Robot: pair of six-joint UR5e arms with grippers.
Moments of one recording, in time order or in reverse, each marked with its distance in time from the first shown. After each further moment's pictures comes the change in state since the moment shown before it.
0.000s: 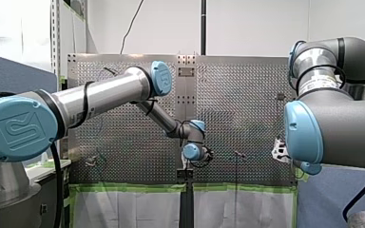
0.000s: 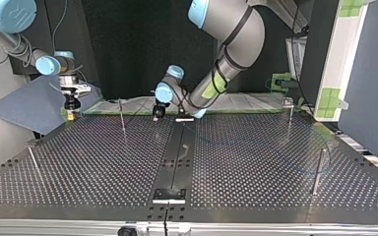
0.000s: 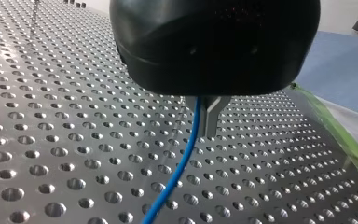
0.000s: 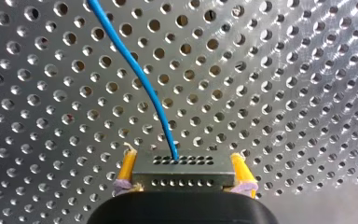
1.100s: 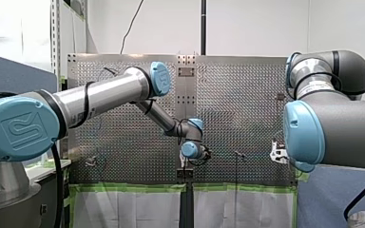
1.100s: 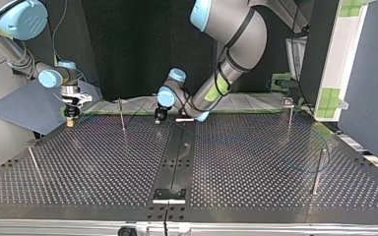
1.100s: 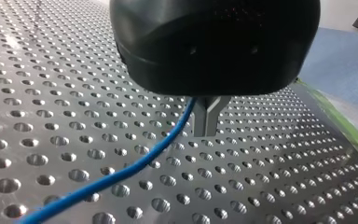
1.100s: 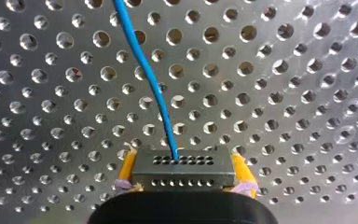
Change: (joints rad) left arm 0.021 0.000 0.022 -0.033 0.015 0.001; right arm 0.029 0.093 -0.210 0.202 0.128 -0.148
